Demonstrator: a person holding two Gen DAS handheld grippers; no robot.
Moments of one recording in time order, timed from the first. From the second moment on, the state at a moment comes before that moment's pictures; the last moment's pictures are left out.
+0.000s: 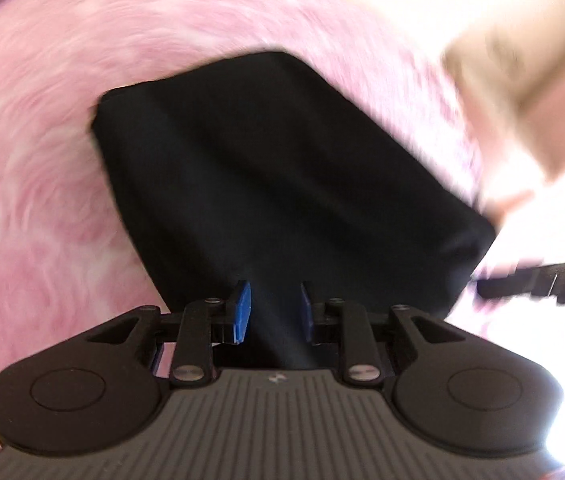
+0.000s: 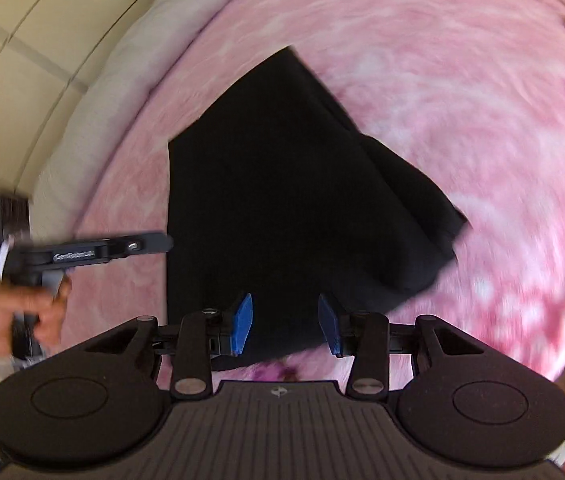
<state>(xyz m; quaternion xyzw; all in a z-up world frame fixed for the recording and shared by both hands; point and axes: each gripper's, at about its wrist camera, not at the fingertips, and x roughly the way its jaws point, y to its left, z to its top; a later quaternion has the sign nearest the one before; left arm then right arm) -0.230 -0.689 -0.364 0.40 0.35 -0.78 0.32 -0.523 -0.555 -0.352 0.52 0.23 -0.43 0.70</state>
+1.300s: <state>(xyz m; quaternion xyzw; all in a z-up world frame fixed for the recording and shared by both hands) -0.194 -0.833 -0.392 0.31 0.38 -0.73 0.47 -0.493 -0.850 -0.418 0.46 0.22 -0.42 0.75</state>
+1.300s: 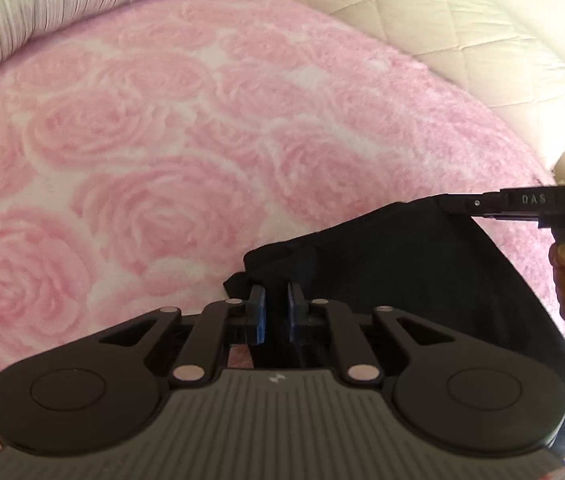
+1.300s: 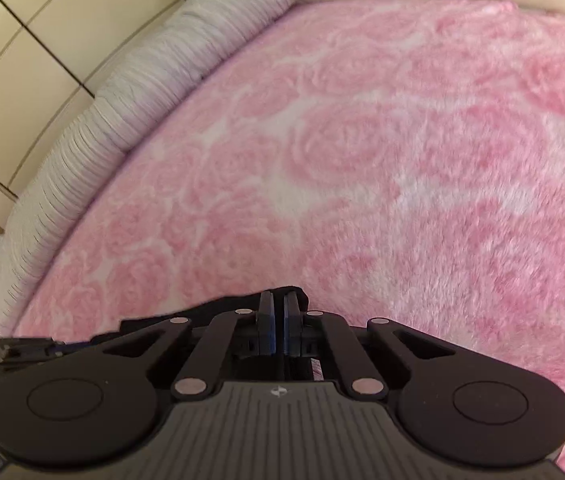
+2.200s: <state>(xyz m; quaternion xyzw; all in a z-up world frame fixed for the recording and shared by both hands) -0.178 -0.665 -0.351 0.46 0.14 -0.79 0.38 -0.348 -0.492 -0.359 0.27 0.42 -0.37 0.79</state>
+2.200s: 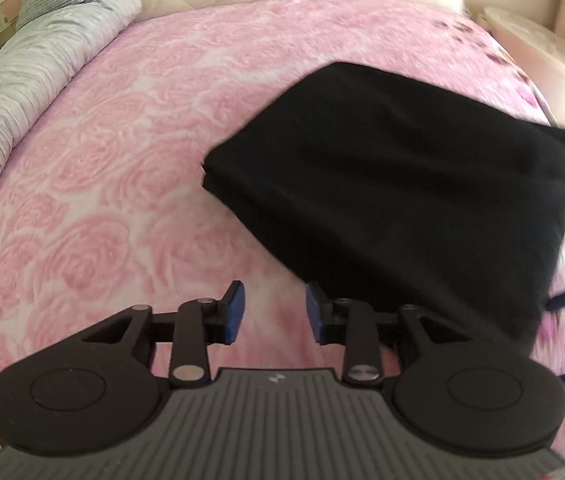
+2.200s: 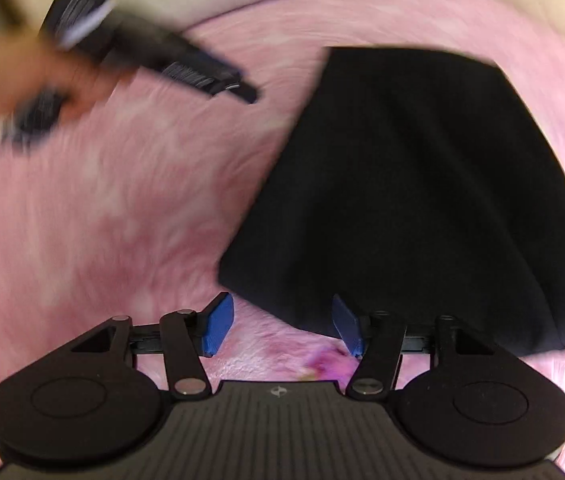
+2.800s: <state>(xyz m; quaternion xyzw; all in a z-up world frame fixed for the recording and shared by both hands) -0.217 -0.570 -0.417 0.51 -0.38 -0.74 0.21 -0.340 -0.461 -0.328 0.07 0.48 -0.37 0.79</state>
